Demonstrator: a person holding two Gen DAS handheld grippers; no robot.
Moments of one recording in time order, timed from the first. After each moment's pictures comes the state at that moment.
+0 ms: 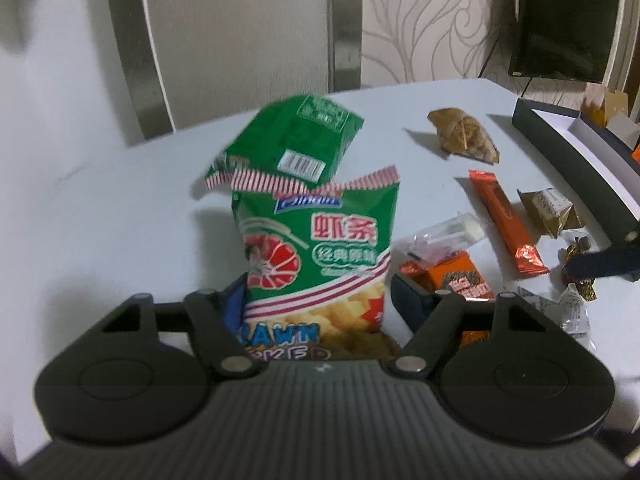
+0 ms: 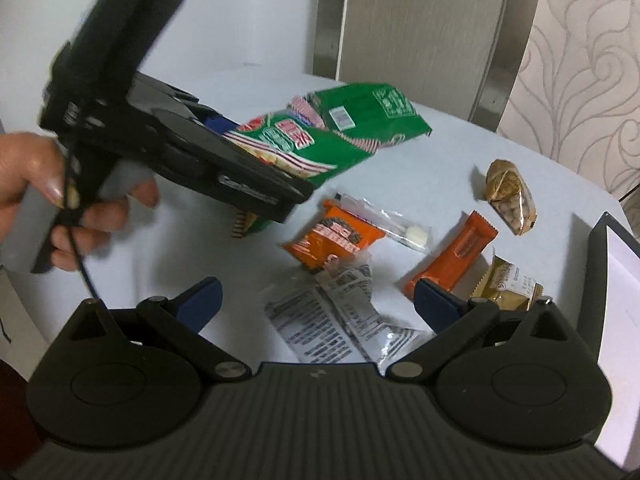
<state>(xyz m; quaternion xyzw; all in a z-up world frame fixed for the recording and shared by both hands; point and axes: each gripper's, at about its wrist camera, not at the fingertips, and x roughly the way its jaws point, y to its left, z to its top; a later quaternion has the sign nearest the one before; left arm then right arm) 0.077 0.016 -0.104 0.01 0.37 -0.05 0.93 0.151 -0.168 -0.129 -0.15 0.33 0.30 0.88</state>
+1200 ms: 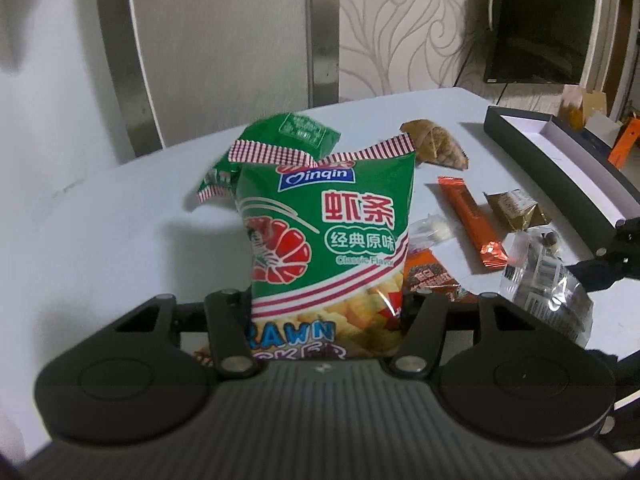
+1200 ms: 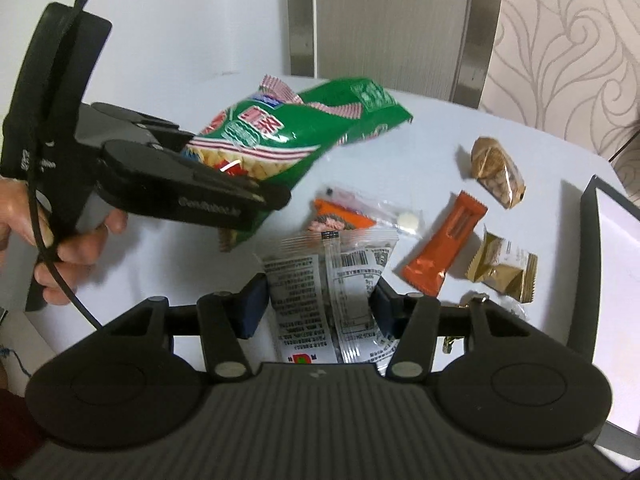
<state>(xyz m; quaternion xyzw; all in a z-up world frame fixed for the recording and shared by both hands) 0.053 0.012 -0.082 0.04 0.34 -0.08 0.94 0.143 -0.170 -0.116 -0.09 0.35 0.27 0.89</state>
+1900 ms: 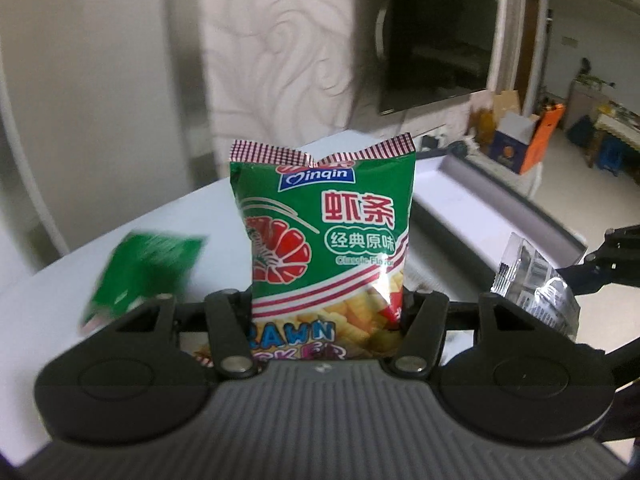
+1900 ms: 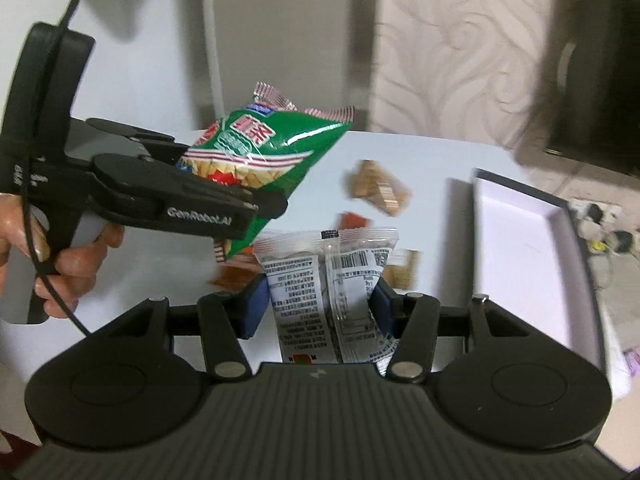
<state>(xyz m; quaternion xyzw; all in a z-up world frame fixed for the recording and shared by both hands) 0.092 -0.081 -0.037 0.07 0.29 -0.22 0.93 0.112 -0.233 -0.066 -0.03 0.32 0.14 0.94</state>
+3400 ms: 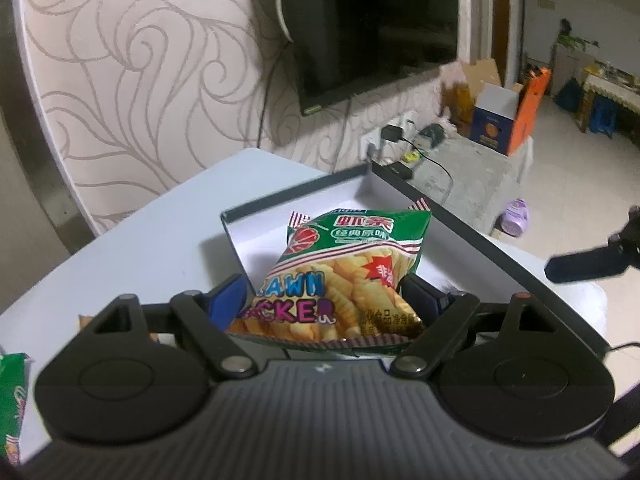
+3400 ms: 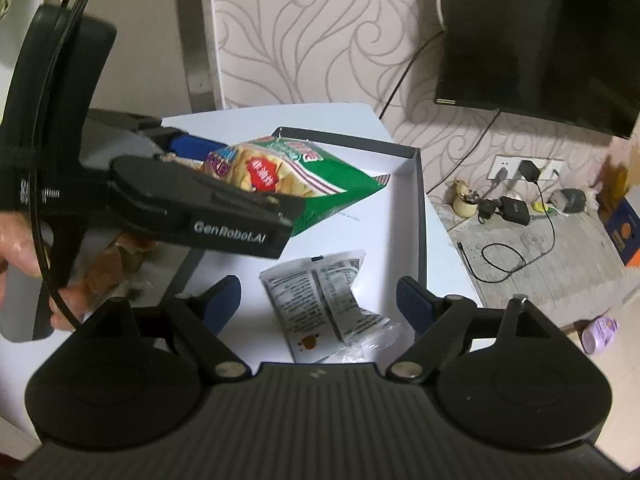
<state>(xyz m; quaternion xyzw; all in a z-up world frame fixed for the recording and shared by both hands) 0.174 -0.280 -0.081 0.13 0.30 -0.25 0.91 0.163 -0.432 -0.102 0.00 0.35 0.07 0.94</state>
